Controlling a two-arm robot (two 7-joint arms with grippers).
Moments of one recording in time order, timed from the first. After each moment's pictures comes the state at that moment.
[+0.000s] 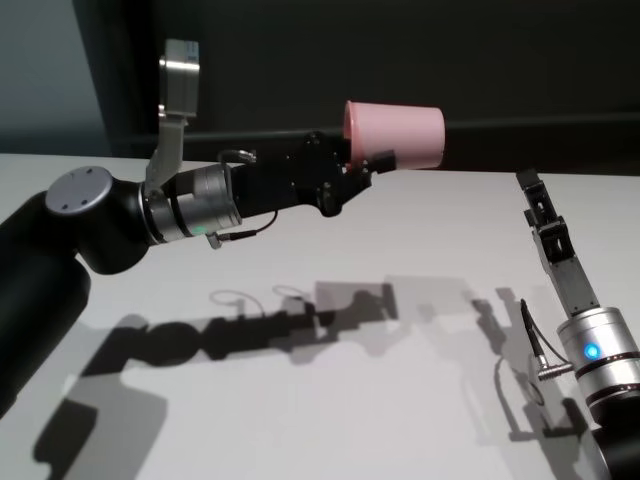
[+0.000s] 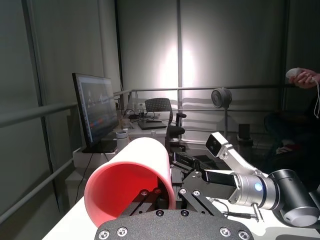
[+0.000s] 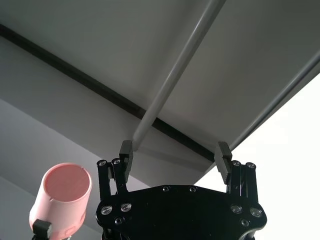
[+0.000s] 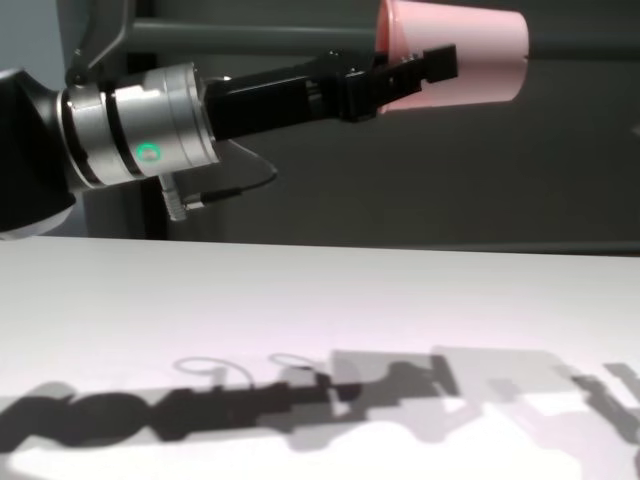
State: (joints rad) left arm -0.75 0.31 0.67 -0.98 -0.77 -0.14 -1.16; right arm -0.02 -0.01 0.02 -1.57 1.10 0.08 0.34
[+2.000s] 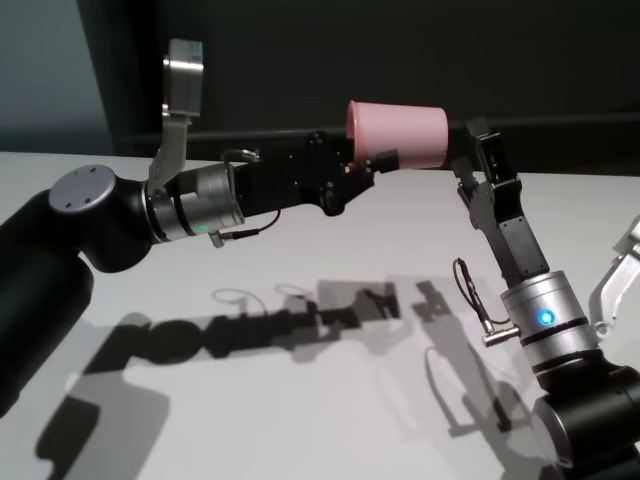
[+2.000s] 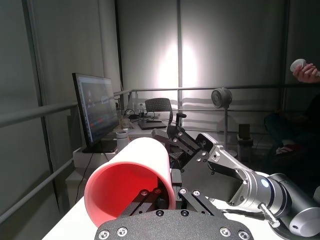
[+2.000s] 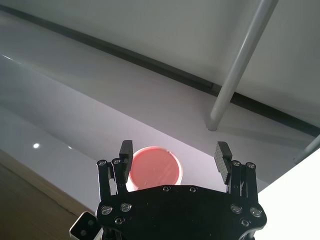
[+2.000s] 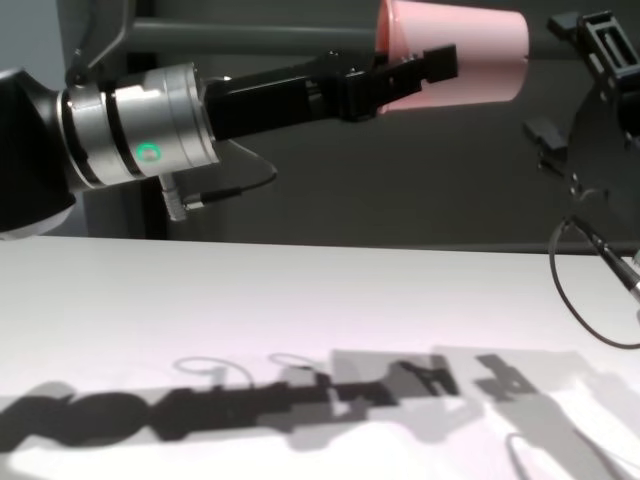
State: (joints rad) left arm -0.75 0.31 0.67 -0.98 -0.77 -0.14 -1.16; right arm 0.07 -0.02 -0.10 -1.52 1.37 0.18 0.48
